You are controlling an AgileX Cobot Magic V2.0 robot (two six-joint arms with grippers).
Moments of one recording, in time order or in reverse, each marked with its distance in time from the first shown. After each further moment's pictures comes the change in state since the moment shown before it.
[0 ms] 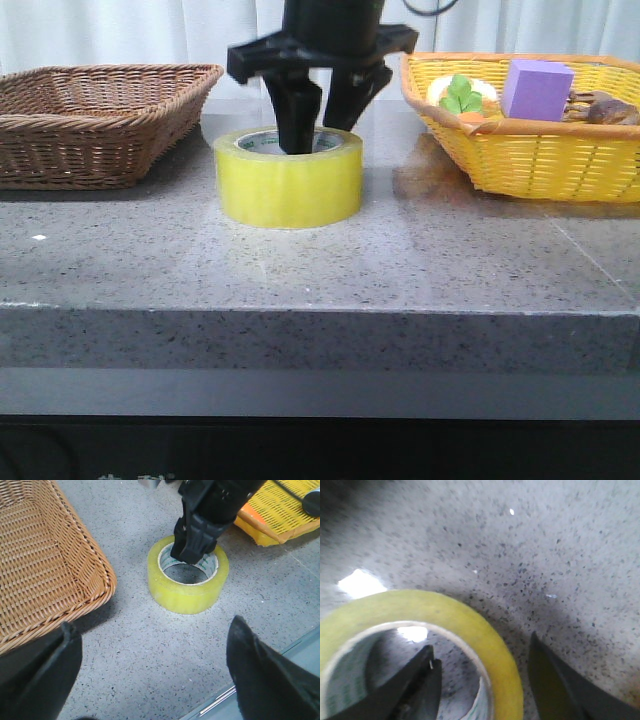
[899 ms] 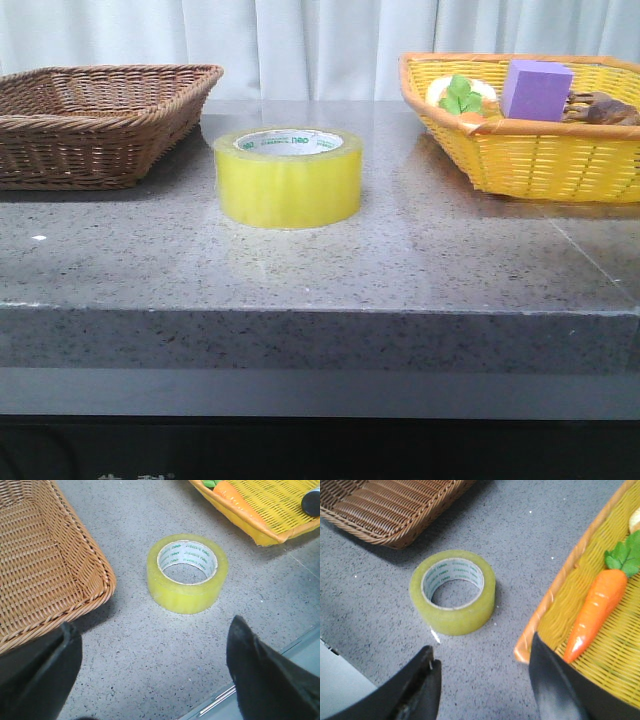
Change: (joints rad) left arm 0.000 0.000 0.000 0.000 0.000 0.000; right arm -0.059 -0.981 0.884 0.119 -0.437 -0.007
